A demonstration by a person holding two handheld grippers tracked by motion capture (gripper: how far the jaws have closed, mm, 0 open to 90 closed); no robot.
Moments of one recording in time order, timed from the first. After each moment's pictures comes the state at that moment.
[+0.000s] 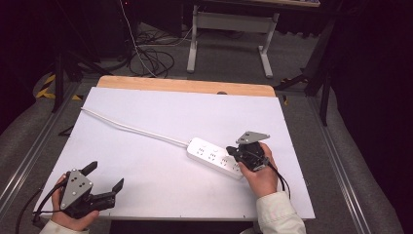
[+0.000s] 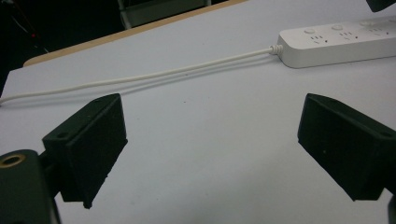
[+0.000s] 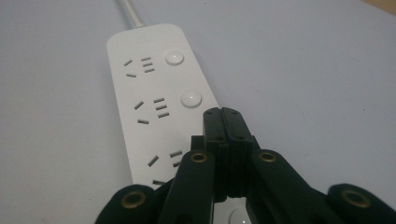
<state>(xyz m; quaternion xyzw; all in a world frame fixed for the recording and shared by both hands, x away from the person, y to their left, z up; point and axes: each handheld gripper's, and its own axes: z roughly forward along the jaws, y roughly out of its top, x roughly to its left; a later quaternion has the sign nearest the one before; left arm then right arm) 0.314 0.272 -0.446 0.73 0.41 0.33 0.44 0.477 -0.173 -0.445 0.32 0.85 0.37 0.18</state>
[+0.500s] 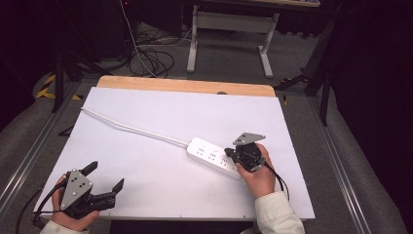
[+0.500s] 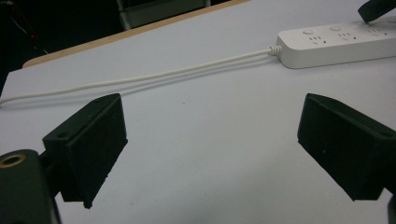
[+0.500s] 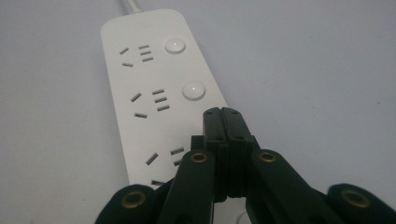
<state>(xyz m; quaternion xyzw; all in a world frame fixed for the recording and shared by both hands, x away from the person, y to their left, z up) 0.314 0.271 -0.446 0.73 0.41 0.33 0.44 0.480 -0.167 -0.454 0.32 0.86 0.36 0.18</state>
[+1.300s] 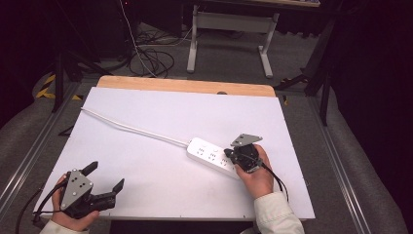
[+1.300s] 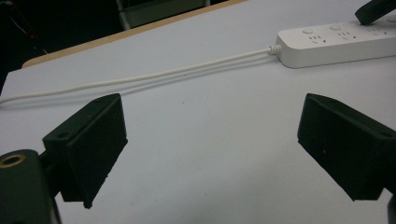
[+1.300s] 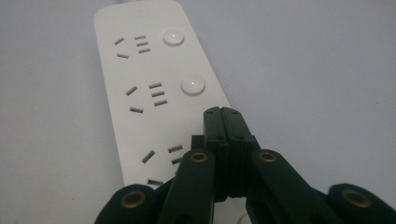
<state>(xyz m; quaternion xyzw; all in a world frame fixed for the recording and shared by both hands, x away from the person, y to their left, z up) 0.314 0.271 -0.446 0.73 0.41 0.33 0.44 0.479 -0.163 -0.459 0.32 0.86 0.35 0.19</state>
